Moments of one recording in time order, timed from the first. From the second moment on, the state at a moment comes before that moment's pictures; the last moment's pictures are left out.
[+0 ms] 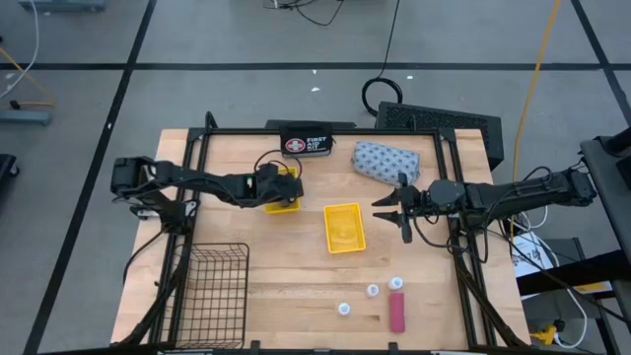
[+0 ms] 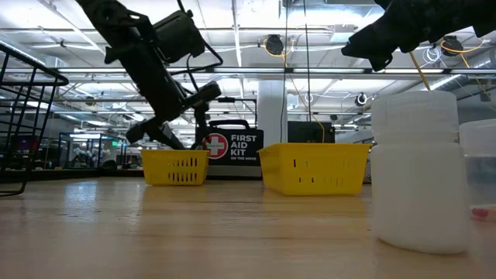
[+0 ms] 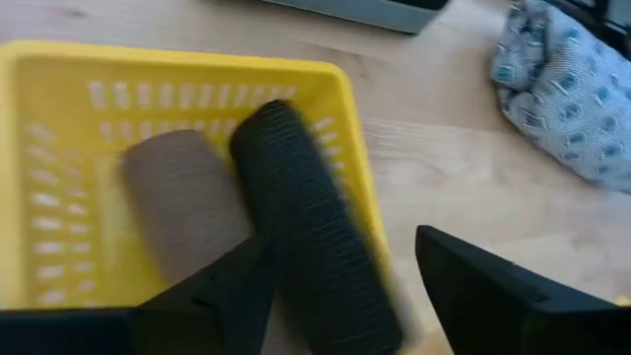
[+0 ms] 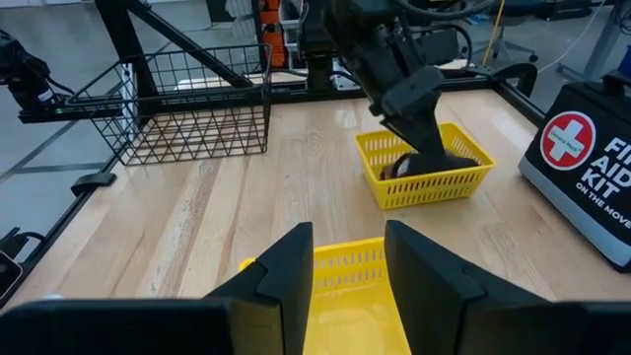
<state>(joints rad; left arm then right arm) 0.13 1.56 0.80 -0.13 -0.43 -1.31 0.09 0.77 0.48 0.04 0.08 0.11</state>
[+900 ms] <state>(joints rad) 0.16 1.44 0.80 -0.02 -0.13 -1.10 0.09 0.77 0.48 0.03 0.08 0.11</state>
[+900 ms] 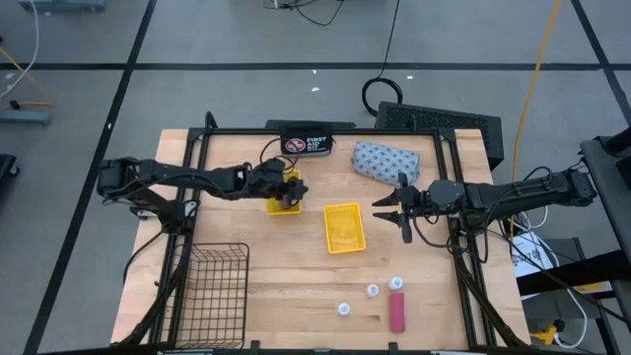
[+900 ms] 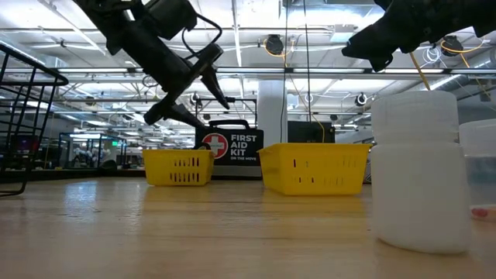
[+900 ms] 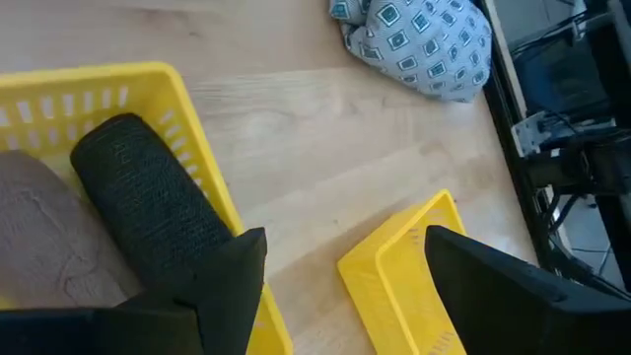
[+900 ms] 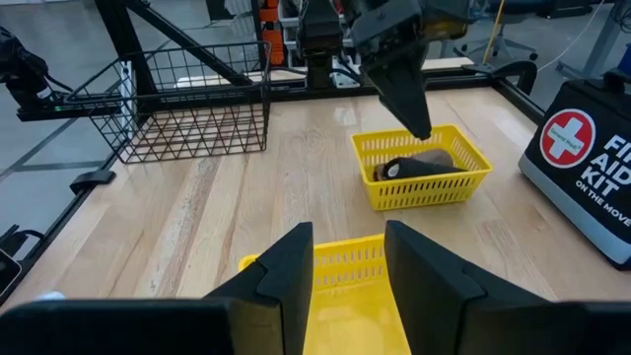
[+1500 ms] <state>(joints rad) 0.13 1.56 0.80 -0.02 -0.17 -1.13 0.09 0.77 0.48 0.03 0.08 0.11</state>
